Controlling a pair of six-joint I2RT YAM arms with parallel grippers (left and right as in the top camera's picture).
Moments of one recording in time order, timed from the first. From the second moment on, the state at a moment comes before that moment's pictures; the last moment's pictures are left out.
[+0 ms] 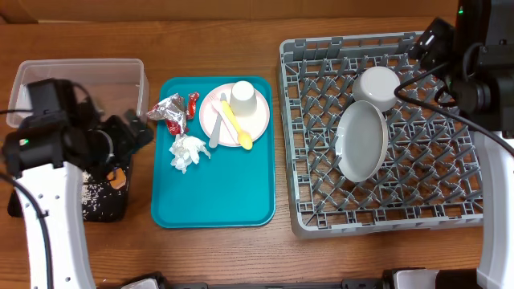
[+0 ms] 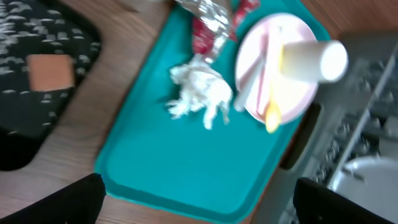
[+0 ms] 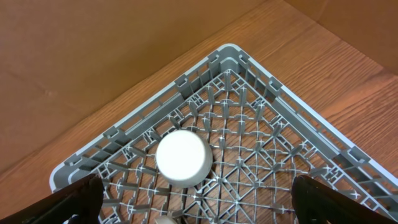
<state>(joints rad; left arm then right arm) 0.22 1.34 1.38 -1.25 0.31 -0.39 0.06 1.53 1.96 -1.23 0.39 0.57</state>
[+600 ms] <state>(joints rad) -0.11 1.71 1.38 -1.15 0.12 -0.48 0.06 1.53 1.96 -1.23 0.39 0.57</state>
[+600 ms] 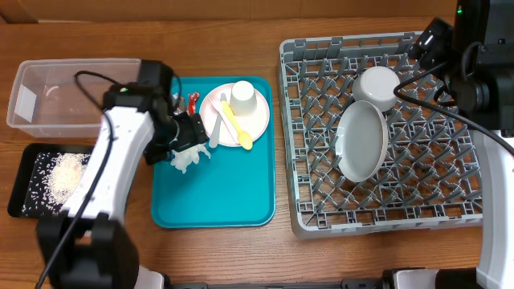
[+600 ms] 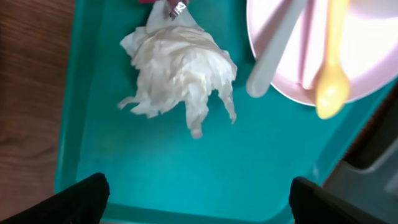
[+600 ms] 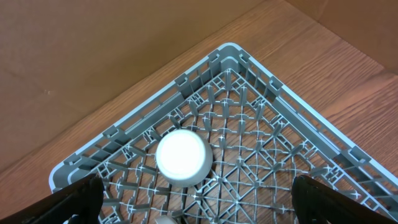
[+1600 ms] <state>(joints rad) -0.16 1.90 1.38 -1.11 -0.03 -0.46 0.06 1.53 1.96 -1.23 0.39 0.57</state>
